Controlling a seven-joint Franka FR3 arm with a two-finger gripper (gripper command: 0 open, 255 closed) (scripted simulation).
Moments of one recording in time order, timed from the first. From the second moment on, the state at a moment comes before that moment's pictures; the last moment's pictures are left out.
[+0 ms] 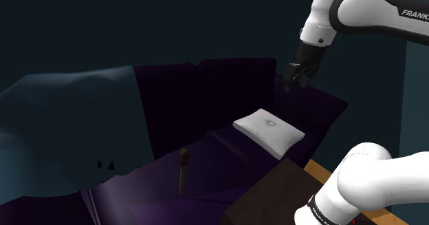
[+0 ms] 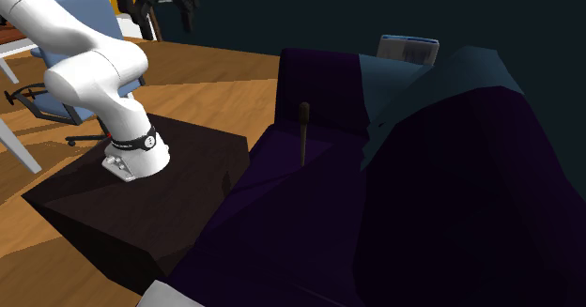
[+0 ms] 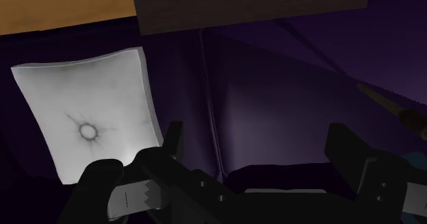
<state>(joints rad) 0.02 -0.83 0.00 -2.31 -0.10 1.48 0.16</state>
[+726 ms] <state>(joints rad) 0.07 -0.70 0.13 -2.42 0.00 1.71 0.31</state>
